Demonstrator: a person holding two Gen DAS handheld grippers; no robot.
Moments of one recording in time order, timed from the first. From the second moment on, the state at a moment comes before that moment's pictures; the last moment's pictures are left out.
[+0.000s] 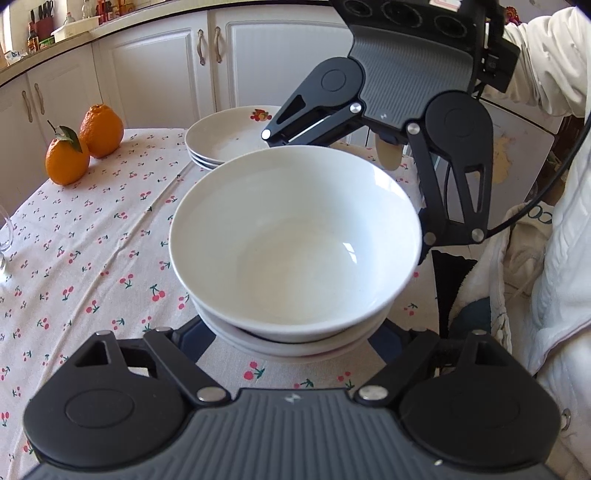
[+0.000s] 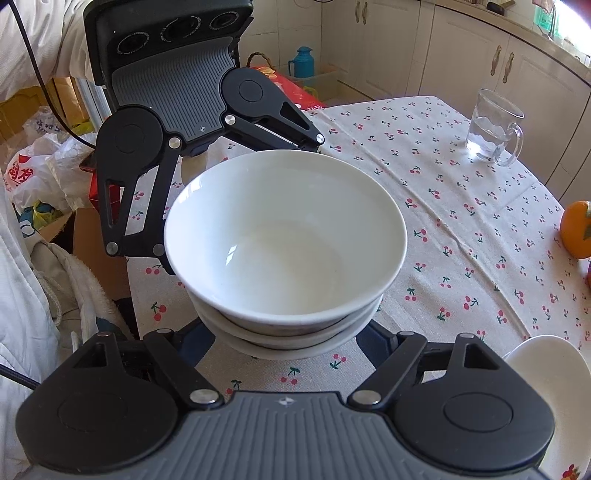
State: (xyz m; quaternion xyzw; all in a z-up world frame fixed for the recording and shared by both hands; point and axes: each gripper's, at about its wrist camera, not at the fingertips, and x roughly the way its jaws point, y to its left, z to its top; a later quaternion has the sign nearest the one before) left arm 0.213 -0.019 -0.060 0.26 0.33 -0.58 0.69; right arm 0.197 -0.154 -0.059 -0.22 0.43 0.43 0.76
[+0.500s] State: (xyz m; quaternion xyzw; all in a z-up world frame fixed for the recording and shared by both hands) left arm 0.224 -0.089 -0.031 0.29 0.29 -0.60 0.69; right arm 0.195 -0.218 -0.027 -0.22 0.40 0.41 0.79
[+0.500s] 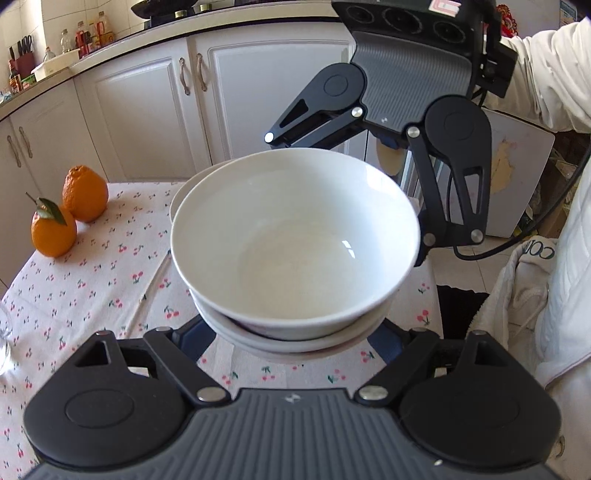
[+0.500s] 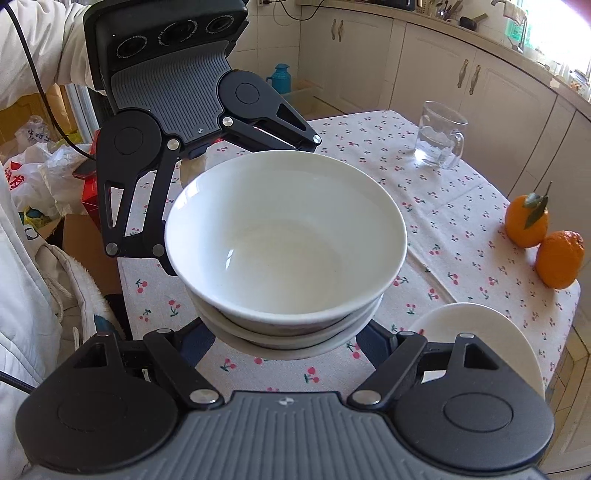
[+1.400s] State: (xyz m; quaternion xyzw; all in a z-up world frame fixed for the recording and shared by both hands) left arm 0.297 -0.206 -0.054 0.31 0.25 -0.64 0.65; right arm 0.235 -0.346 -0.040 -0.19 0.42 0.32 0.83
